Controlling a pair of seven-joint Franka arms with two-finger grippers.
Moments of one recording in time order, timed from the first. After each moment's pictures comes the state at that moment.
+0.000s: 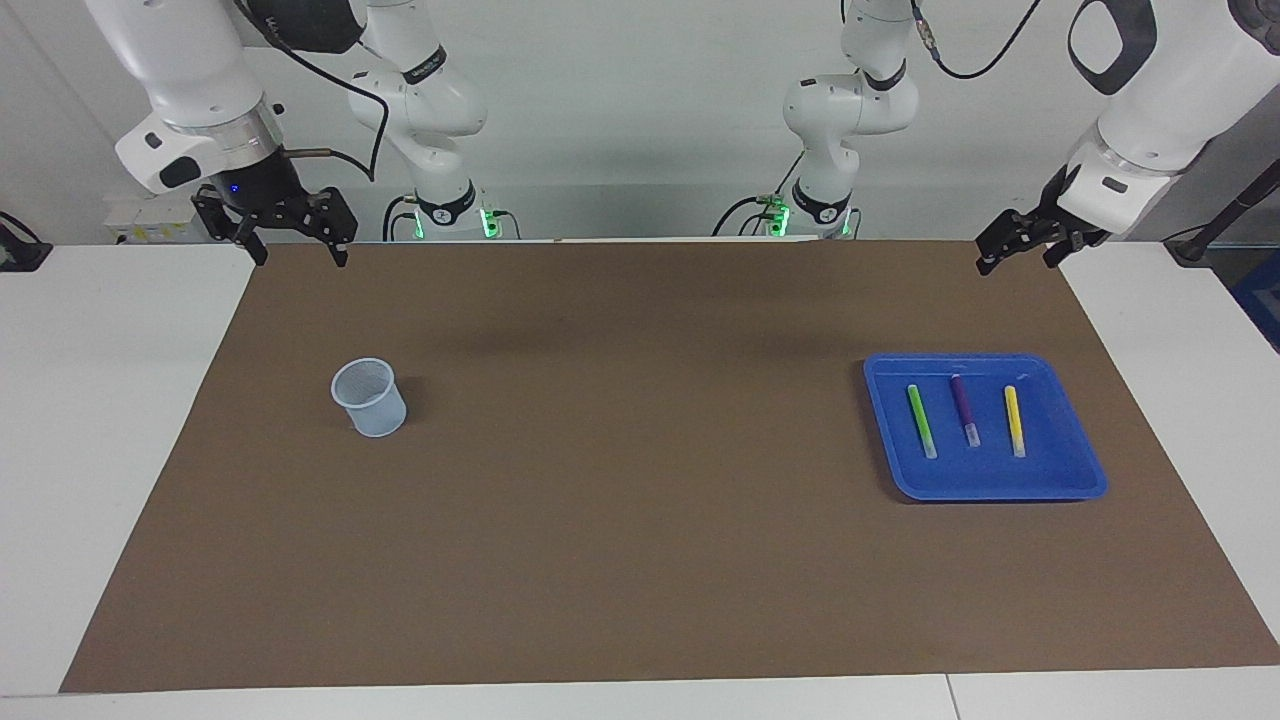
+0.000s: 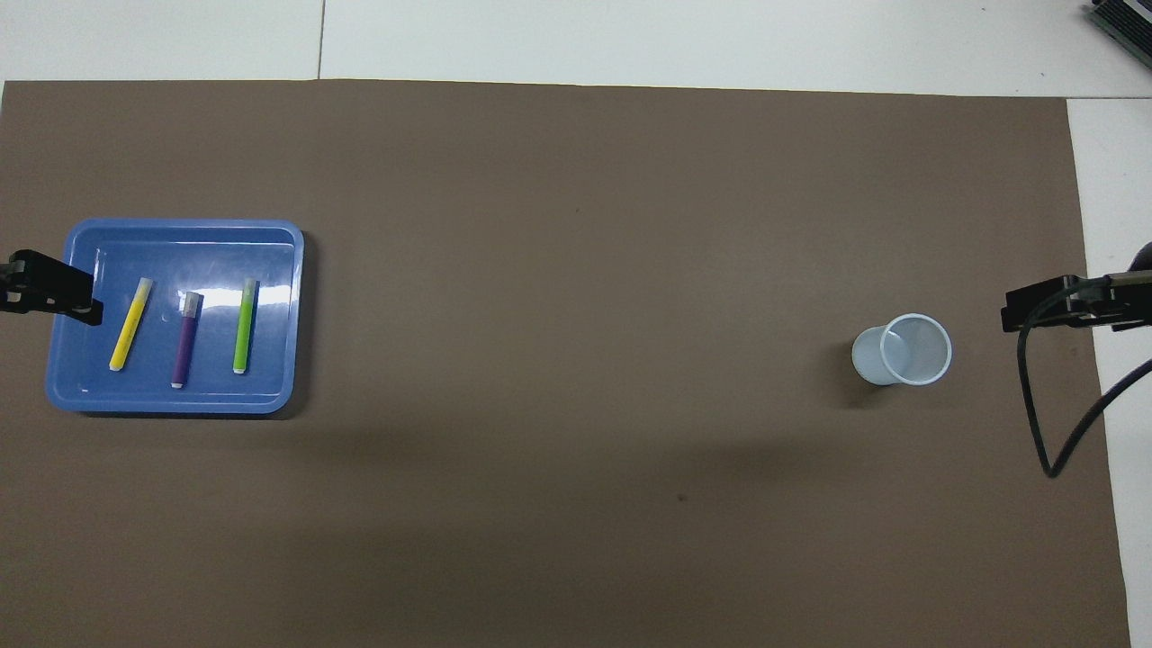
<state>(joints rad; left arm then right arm) -0.03 0.06 0.06 -1.52 -0.01 1.43 -0.02 -0.16 -0.06 0.14 -1.62 -0.04 1.54 0.01</state>
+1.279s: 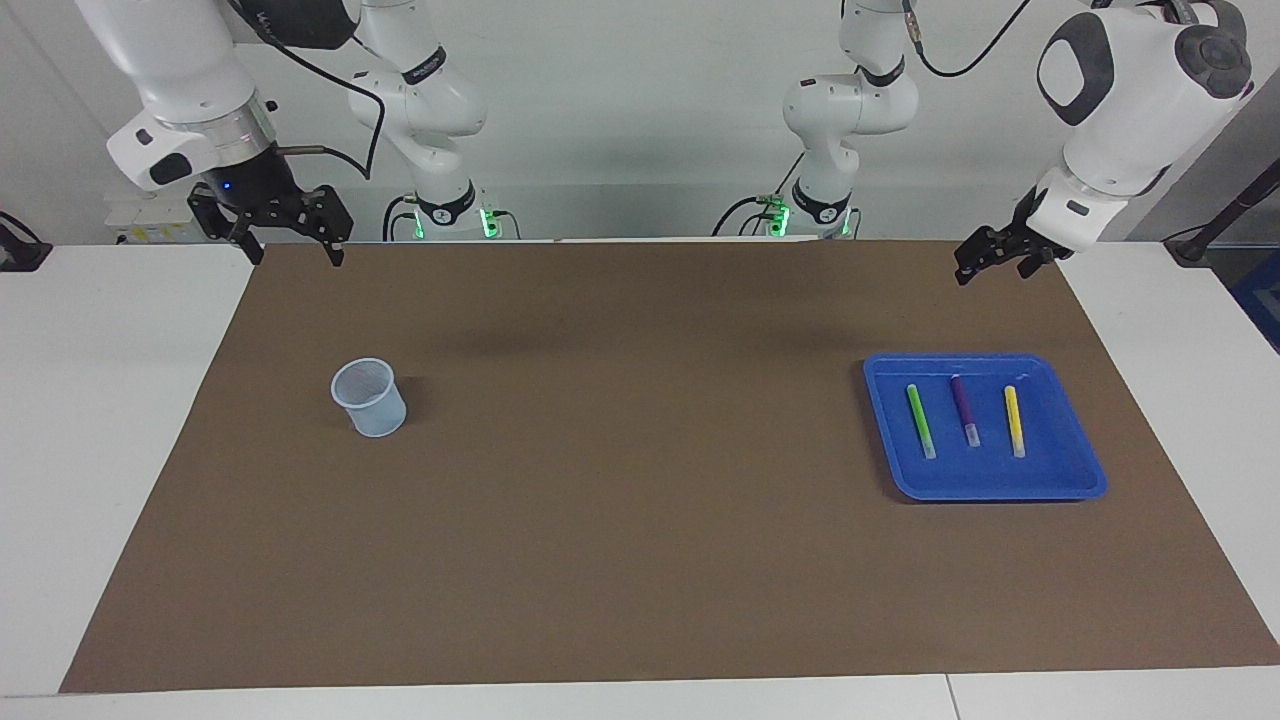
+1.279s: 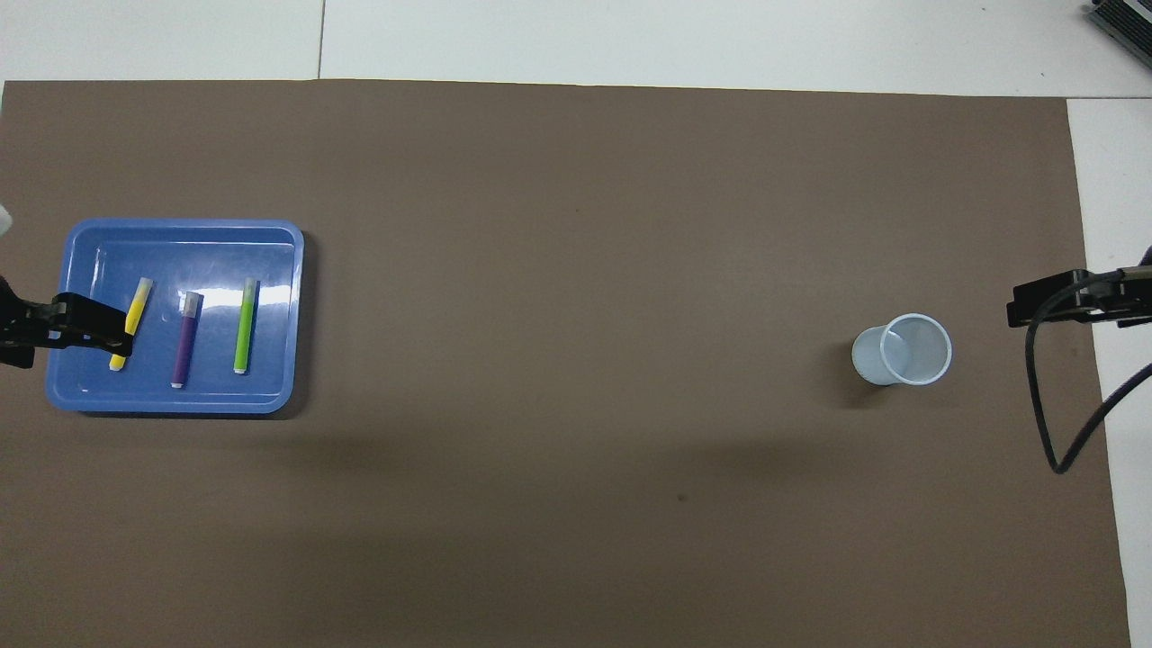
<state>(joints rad) -0.03 -0.04 0.07 -1.74 -0.01 1.57 -0.02 -0.16 -0.05 0.14 -1.60 -0.03 1.53 0.01</state>
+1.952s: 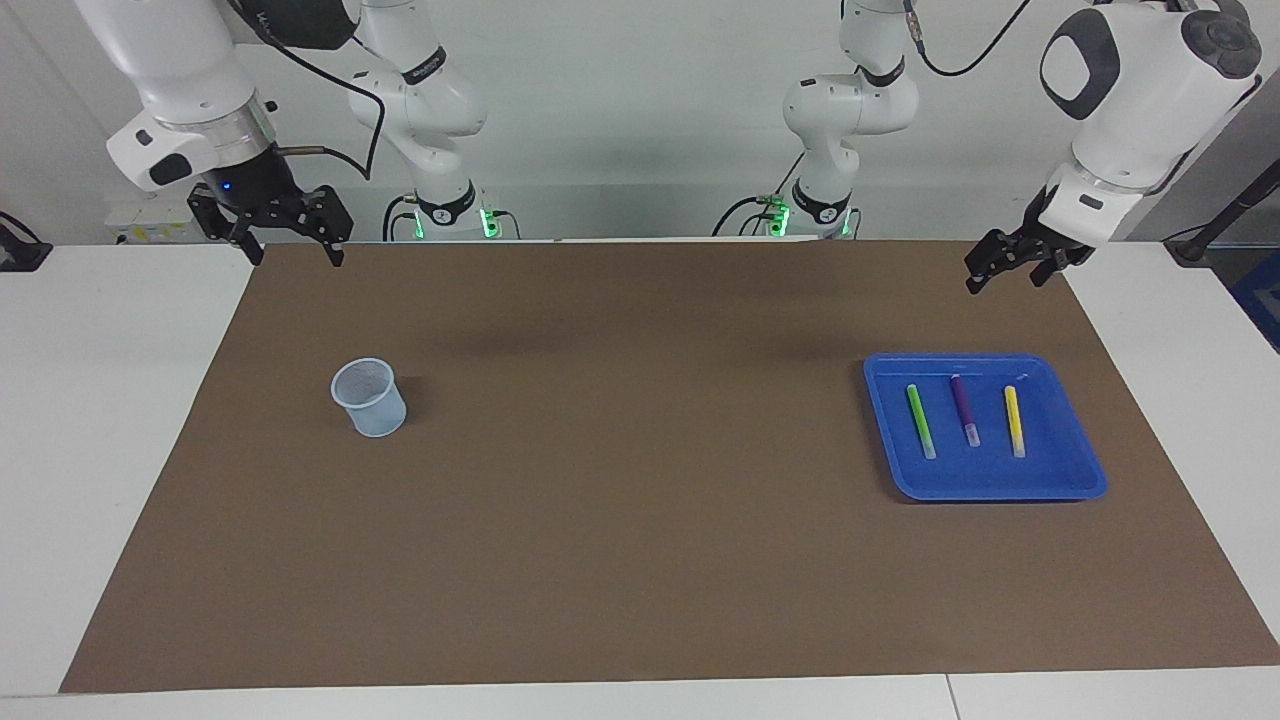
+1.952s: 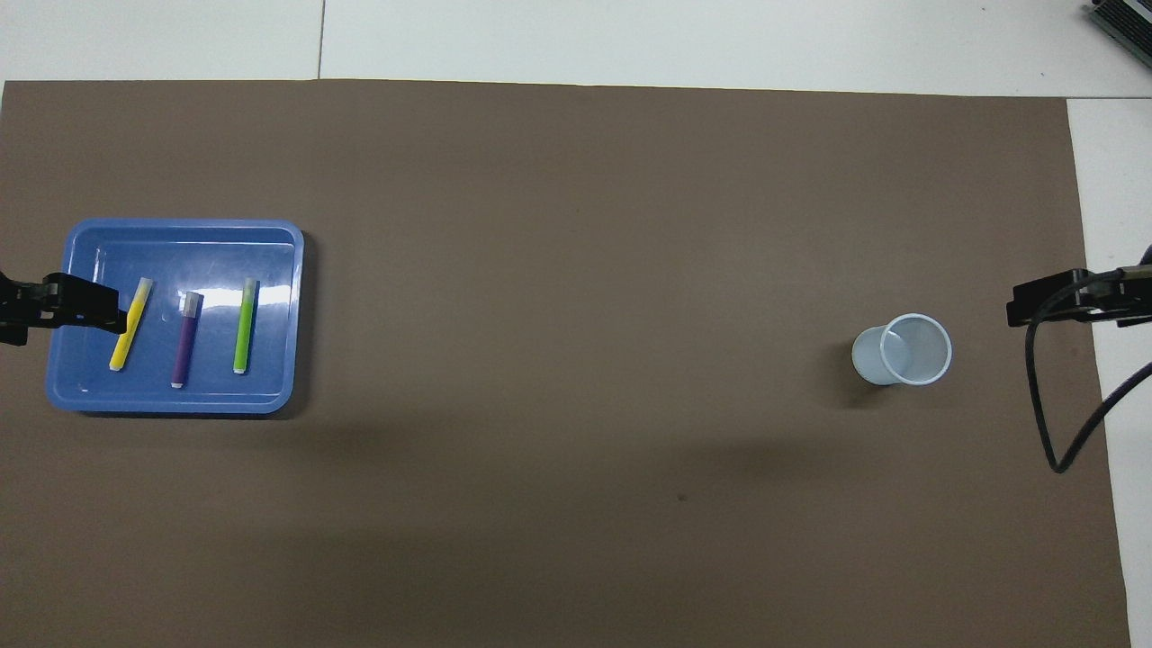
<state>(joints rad) -0.03 -0.04 0.07 -1.73 -0.01 1.62 -0.02 -0.16 -0.05 0.14 -1.60 -0.03 1.53 0.01</state>
